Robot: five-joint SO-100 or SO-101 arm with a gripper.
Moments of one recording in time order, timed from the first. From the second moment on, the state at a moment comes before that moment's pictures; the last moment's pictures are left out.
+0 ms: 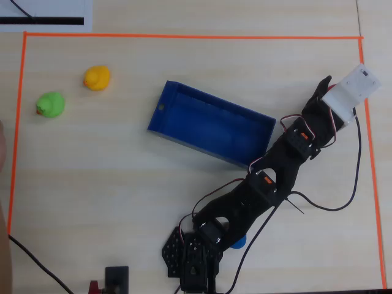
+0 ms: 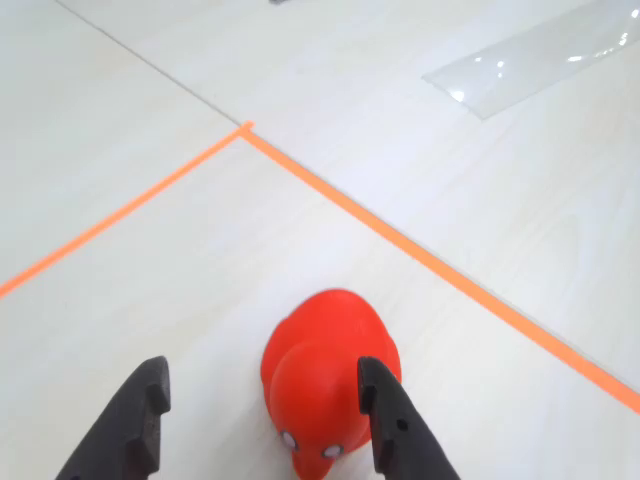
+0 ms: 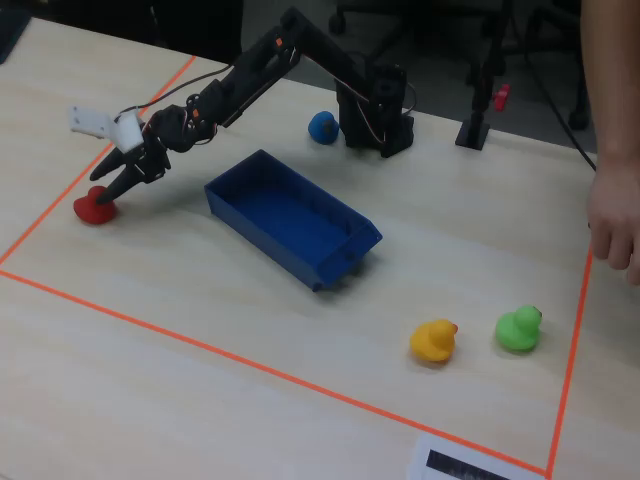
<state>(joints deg) 50.4 52.1 81.7 -14.2 -86.0</state>
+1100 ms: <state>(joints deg) 50.9 39.6 69.2 -13.1 -88.9</state>
